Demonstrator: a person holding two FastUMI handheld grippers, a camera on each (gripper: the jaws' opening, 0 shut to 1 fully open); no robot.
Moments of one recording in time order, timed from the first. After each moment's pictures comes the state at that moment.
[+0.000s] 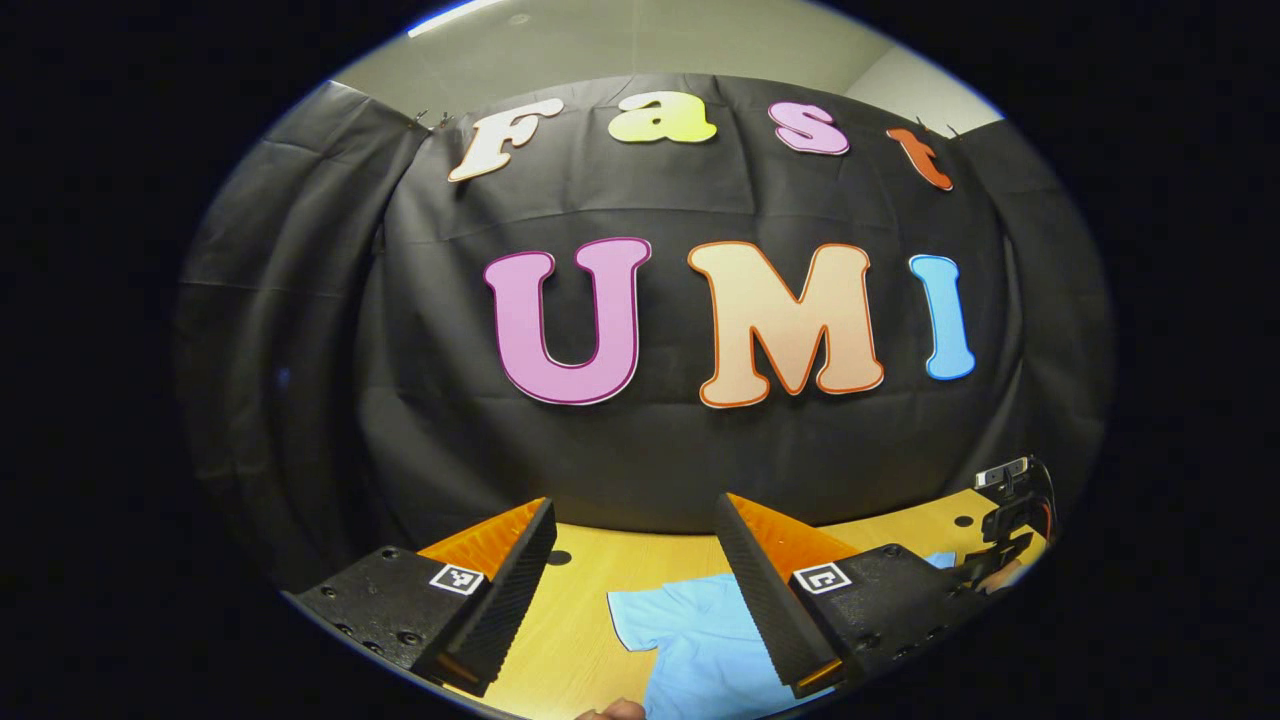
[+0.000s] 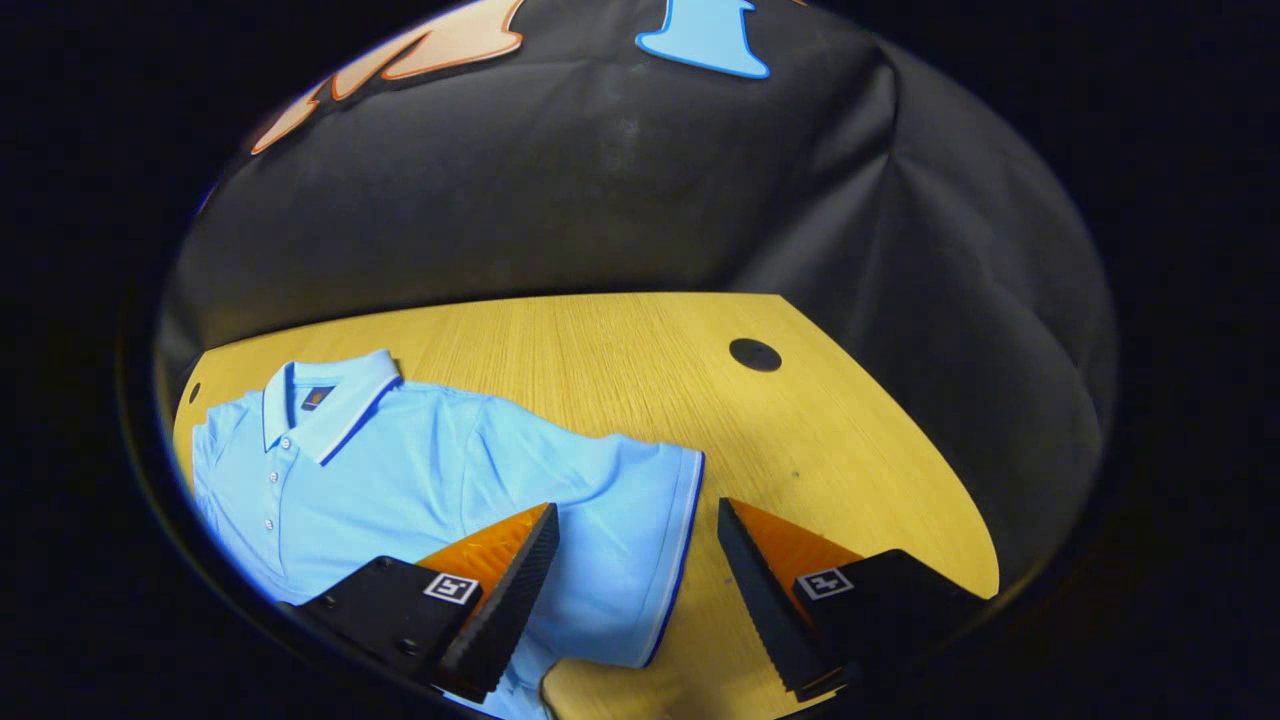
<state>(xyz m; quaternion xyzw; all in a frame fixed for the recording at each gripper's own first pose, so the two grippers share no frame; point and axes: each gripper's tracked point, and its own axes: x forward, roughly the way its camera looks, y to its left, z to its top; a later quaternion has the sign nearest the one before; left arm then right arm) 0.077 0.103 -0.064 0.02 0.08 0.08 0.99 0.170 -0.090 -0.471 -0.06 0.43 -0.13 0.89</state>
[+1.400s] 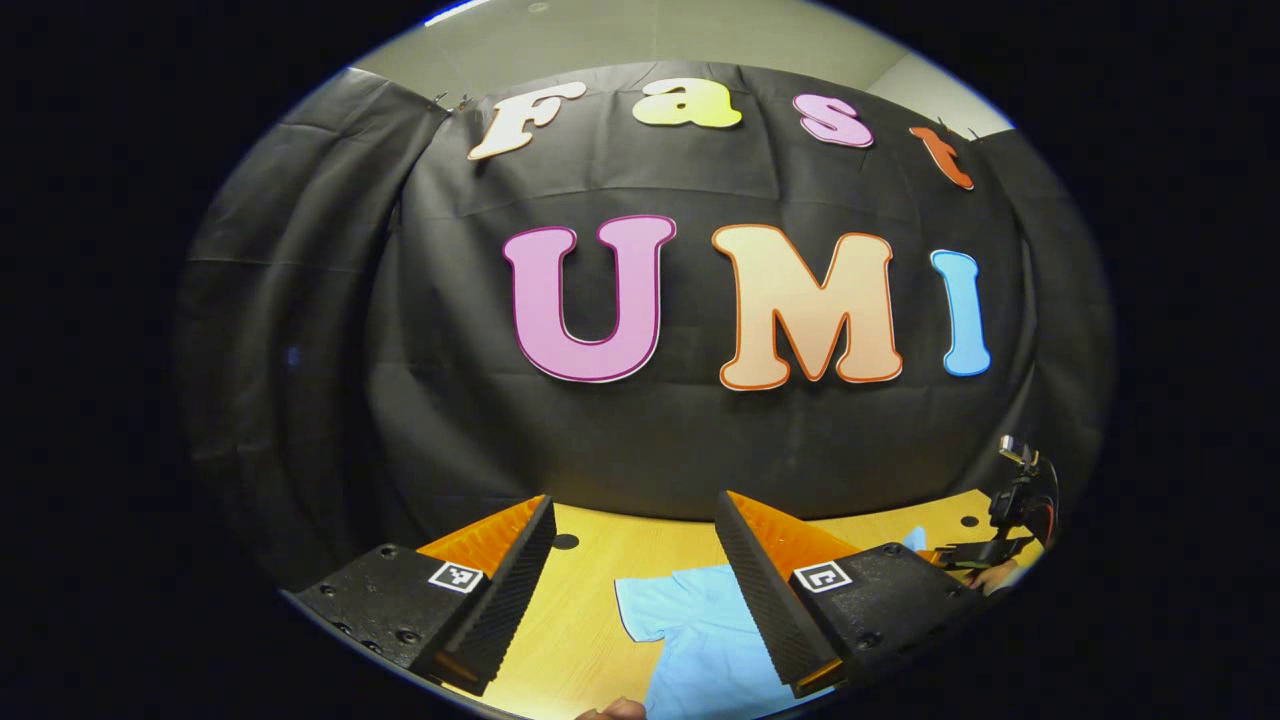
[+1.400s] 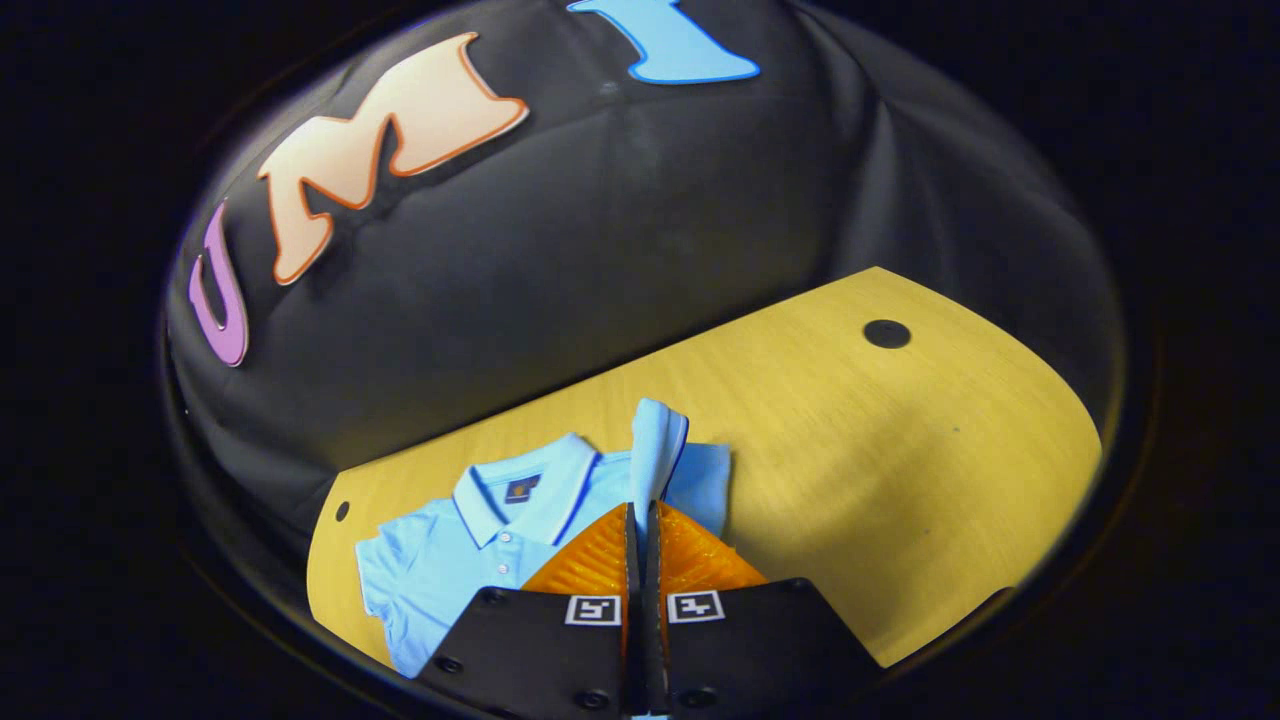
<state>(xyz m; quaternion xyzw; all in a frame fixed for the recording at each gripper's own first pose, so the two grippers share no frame) 0.076 0.119 -0.081 0.00 0.10 0.10 0.99 0.192 0.059 -0.417 0.17 0.38 -0.01 0.91</state>
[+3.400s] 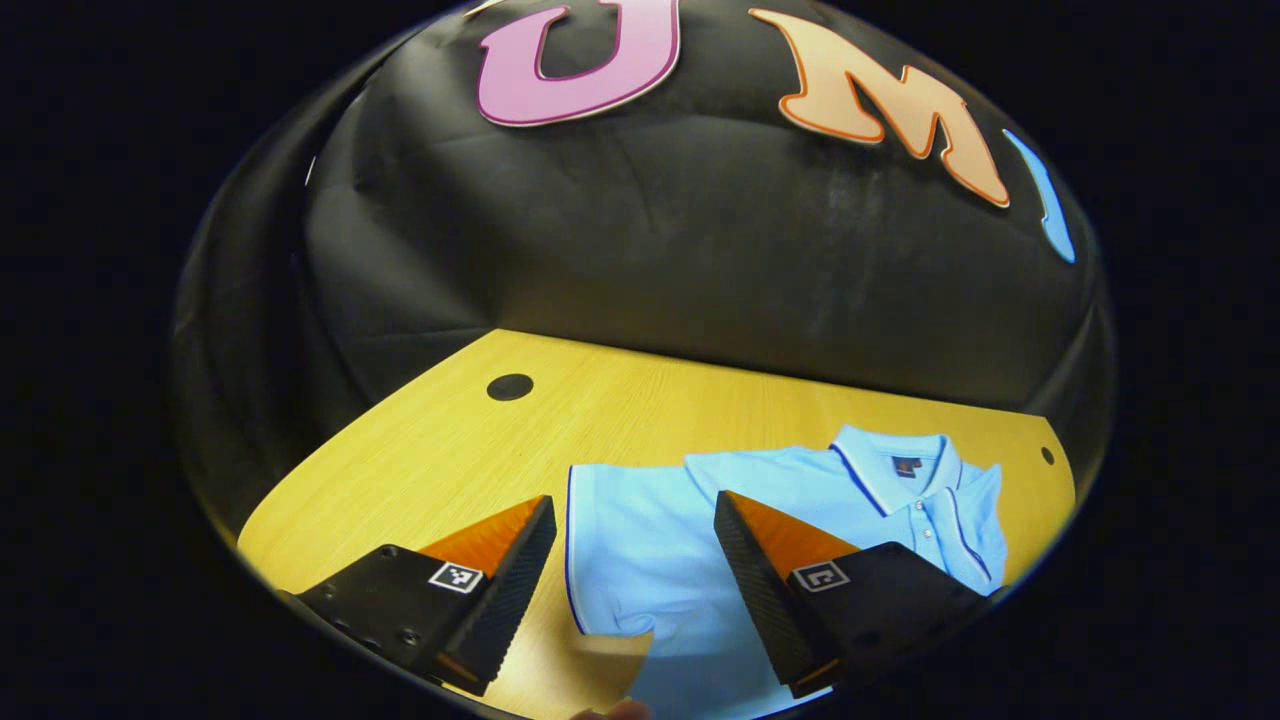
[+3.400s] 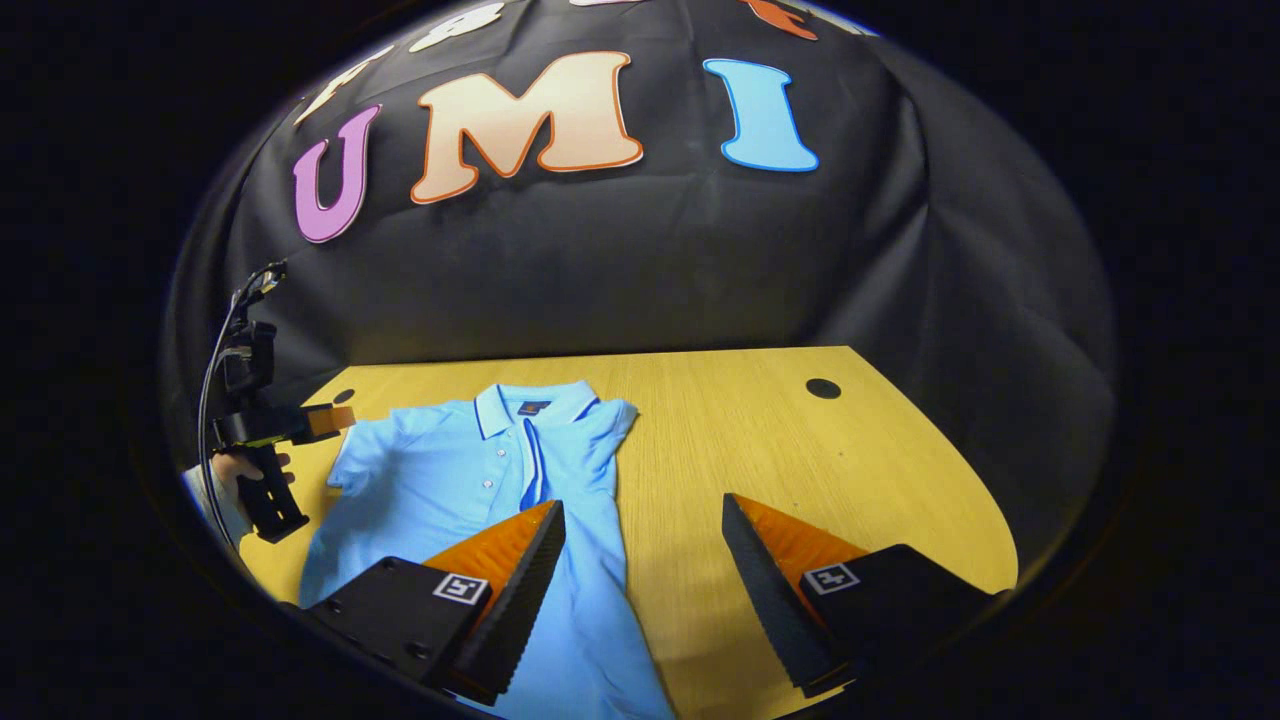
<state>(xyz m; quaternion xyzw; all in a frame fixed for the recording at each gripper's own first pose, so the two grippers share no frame) 0.181 0.134 -0.363 -0.06 0.32 0.13 0.94 0.059 0.008 -0.356 0.00 0.33 0.02 0.94</state>
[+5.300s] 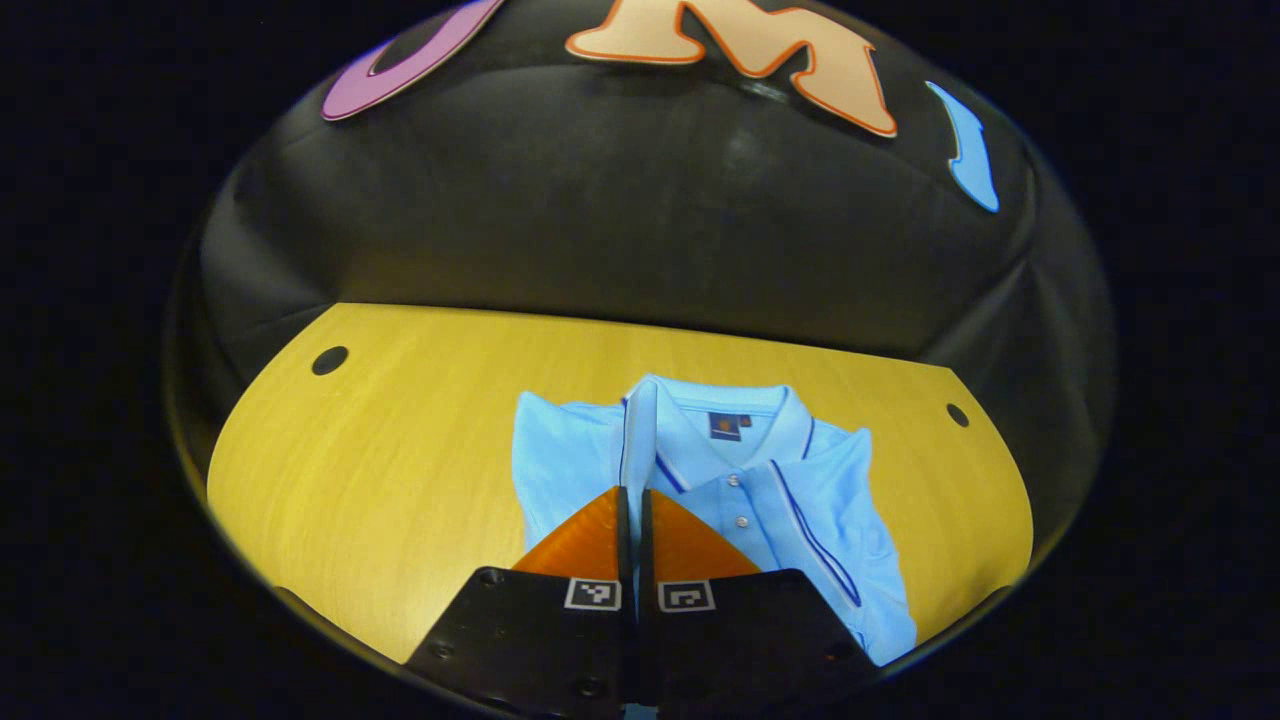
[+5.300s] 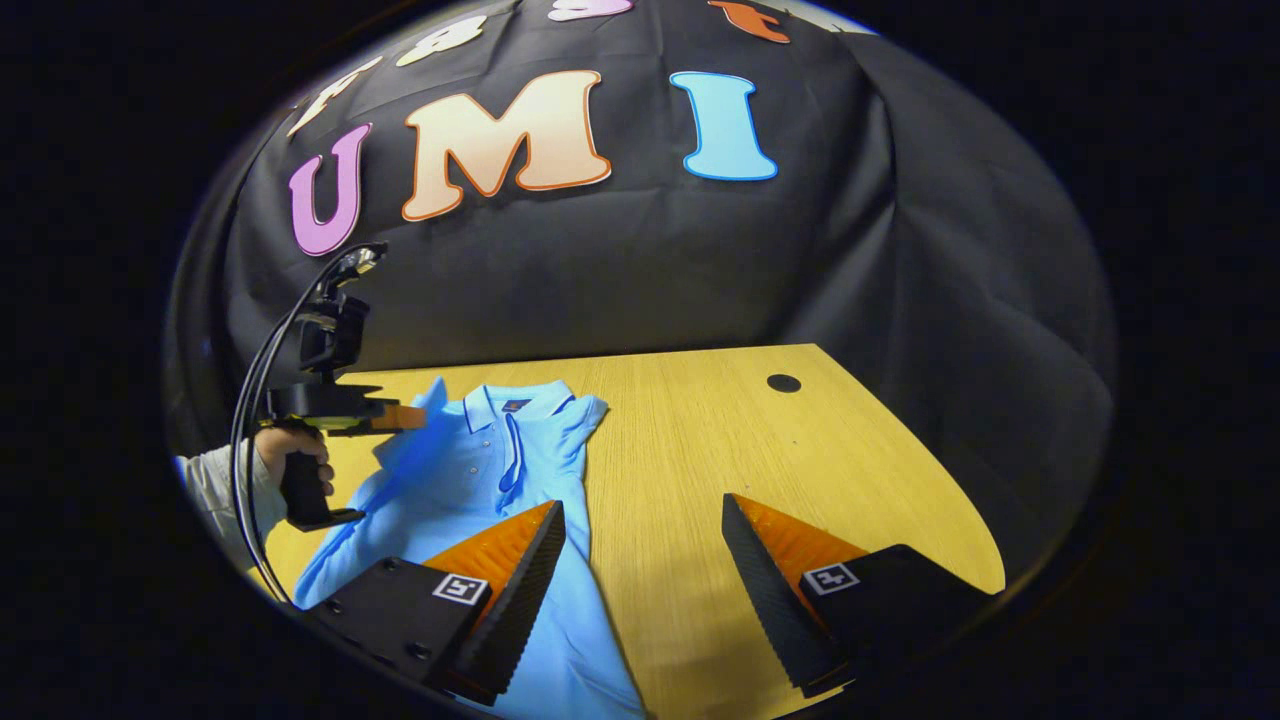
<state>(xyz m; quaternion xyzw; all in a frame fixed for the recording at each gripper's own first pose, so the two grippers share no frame) 0.192 -0.055 -0.364 -0.06 0.38 -0.06 0.92 0.027 -0.025 -0.334 0.01 0.32 0.01 0.95</state>
